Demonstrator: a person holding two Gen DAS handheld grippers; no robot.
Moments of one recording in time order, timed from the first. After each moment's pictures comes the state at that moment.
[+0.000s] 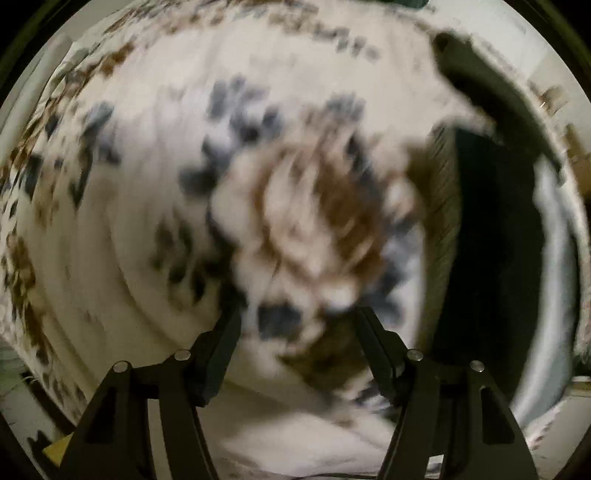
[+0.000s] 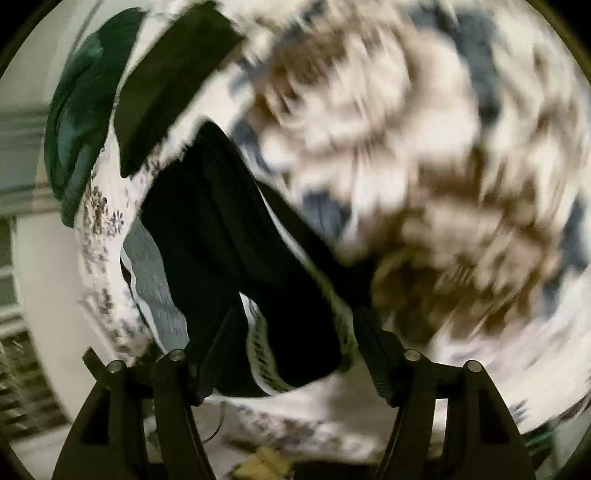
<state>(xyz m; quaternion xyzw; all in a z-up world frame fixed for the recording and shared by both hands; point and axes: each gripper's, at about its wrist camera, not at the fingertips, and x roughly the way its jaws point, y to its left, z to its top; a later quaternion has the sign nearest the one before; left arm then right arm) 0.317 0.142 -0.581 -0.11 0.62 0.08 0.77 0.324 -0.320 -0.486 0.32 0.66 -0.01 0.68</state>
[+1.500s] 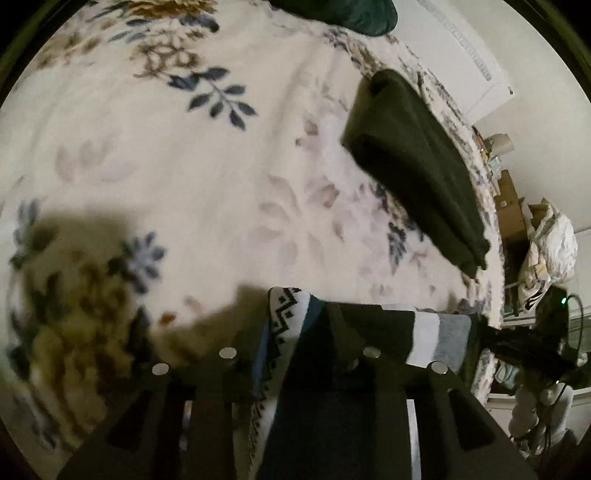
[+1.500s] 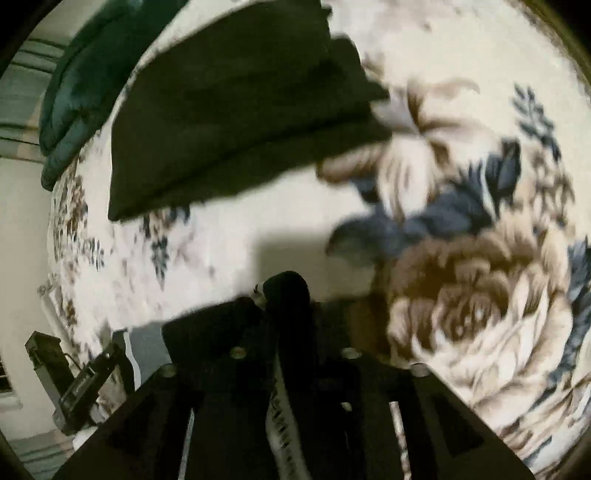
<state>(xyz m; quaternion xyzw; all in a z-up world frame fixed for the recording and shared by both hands) 0.470 0.121 -0.543 -0.28 0.57 -0.06 0.77 0.527 -0.294 -0.512 0.21 0.68 0.03 0.71</state>
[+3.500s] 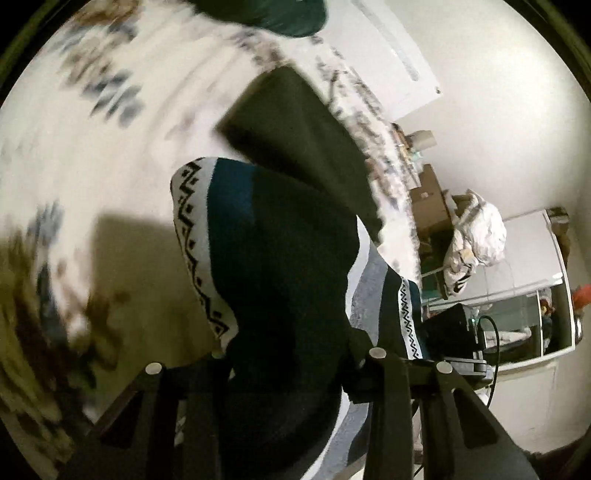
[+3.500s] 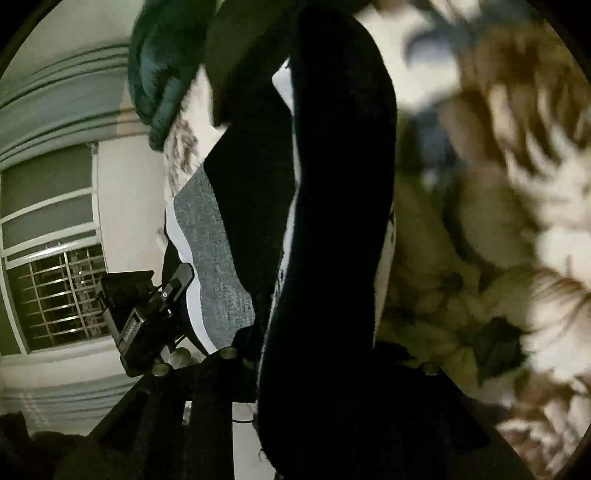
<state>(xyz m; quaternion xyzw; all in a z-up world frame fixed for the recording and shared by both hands) 0.462 0.062 -0.496 -0.34 0.51 -0.20 0.76 0.443 -0.295 -0.538 0.38 0.65 0.25 0.60</state>
